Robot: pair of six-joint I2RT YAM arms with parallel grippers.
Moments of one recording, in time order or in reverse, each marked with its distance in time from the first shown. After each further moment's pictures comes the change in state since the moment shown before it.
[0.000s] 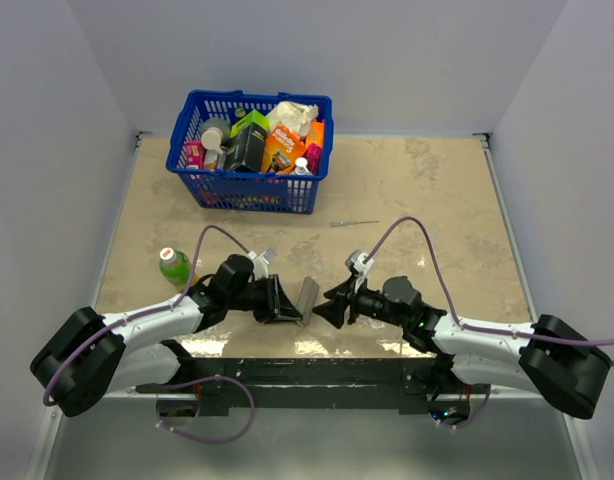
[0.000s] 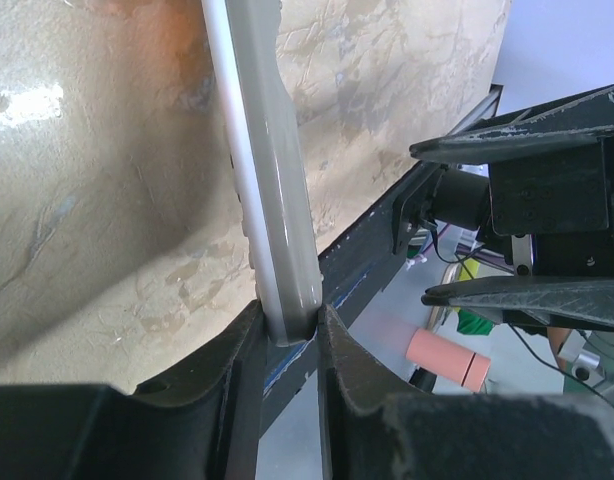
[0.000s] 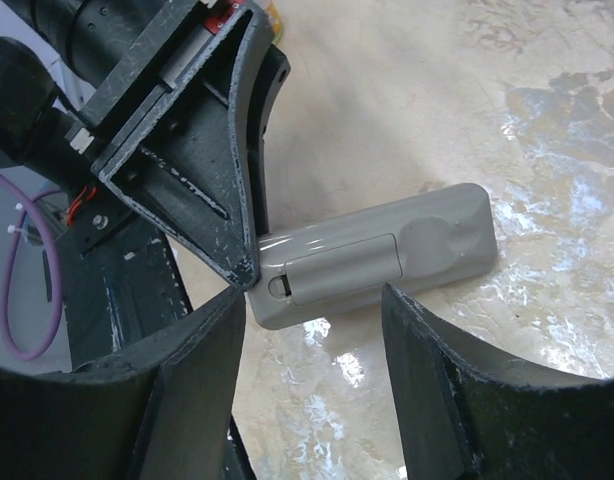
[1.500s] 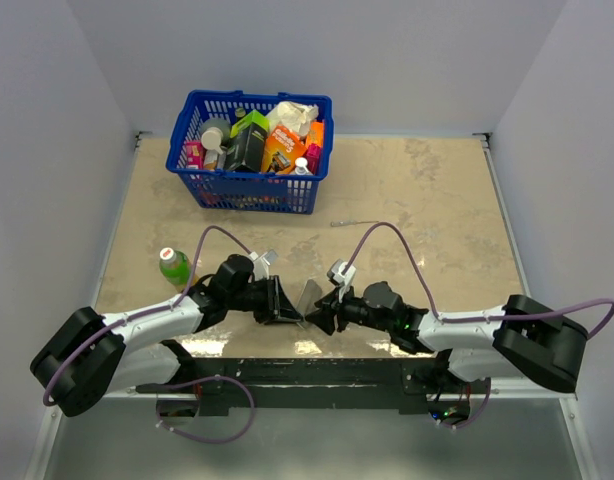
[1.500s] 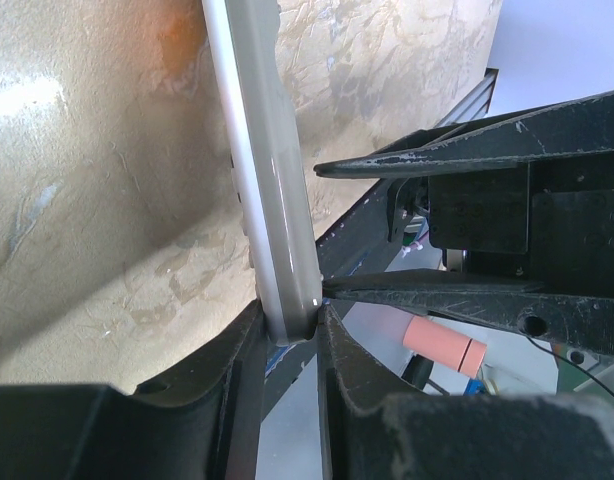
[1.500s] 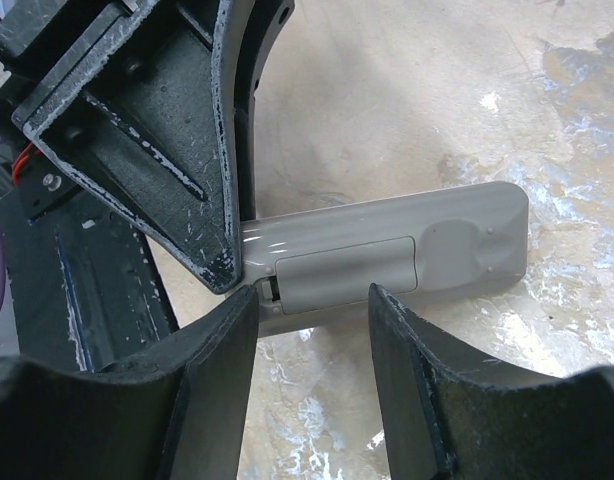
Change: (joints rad) left arm 0.000 0.000 0.000 0.000 0.036 0.006; right arm 0.120 0.181 0.037 0.058 0.097 -0.069
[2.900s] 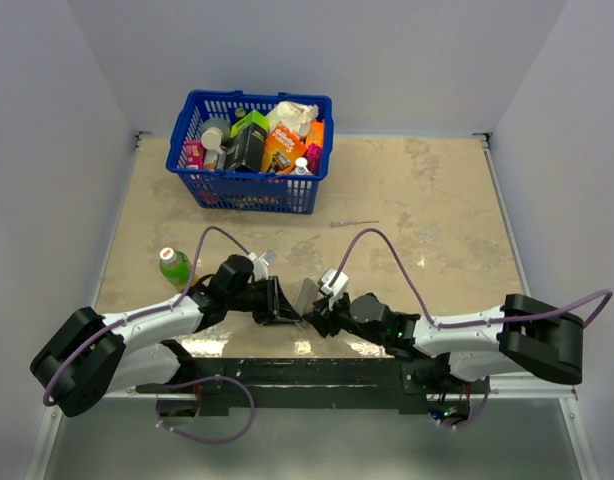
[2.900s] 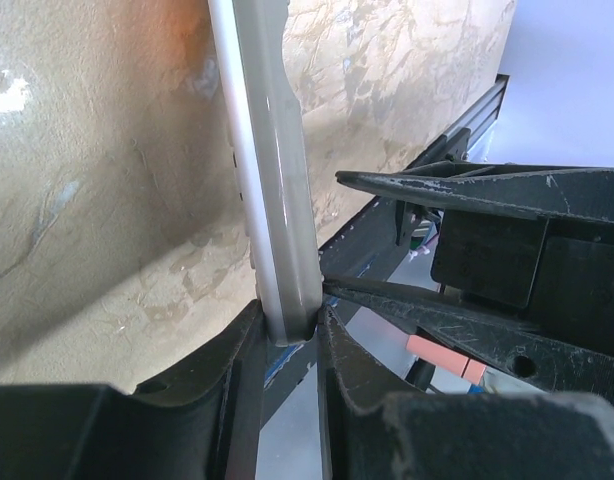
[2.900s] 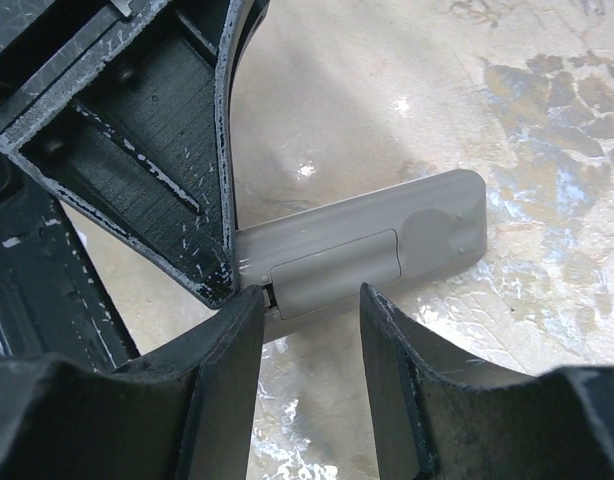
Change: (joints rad) left arm 0.001 0.000 0.000 -0.022 -0.012 0.000; right arm 0.167 0.004 0.056 -0.095 0.314 -0.068
